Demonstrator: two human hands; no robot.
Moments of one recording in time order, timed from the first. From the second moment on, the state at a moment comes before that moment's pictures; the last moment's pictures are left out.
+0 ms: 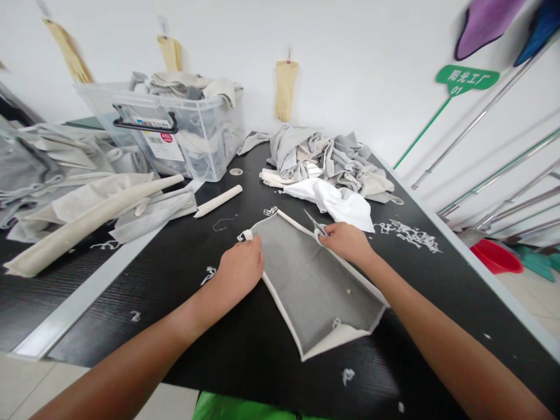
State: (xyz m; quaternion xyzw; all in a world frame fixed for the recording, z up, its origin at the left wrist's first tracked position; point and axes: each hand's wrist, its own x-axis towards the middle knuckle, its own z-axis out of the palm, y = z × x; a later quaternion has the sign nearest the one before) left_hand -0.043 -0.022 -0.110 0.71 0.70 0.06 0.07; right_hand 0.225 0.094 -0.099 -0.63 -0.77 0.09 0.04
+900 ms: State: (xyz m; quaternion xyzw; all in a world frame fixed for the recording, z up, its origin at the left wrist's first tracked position) left_hand -0.040 0.080 -0.144 0.72 0.63 0.25 0.12; right_hand 0.236 0.060 -0.068 -0.54 -0.73 0.32 0.26
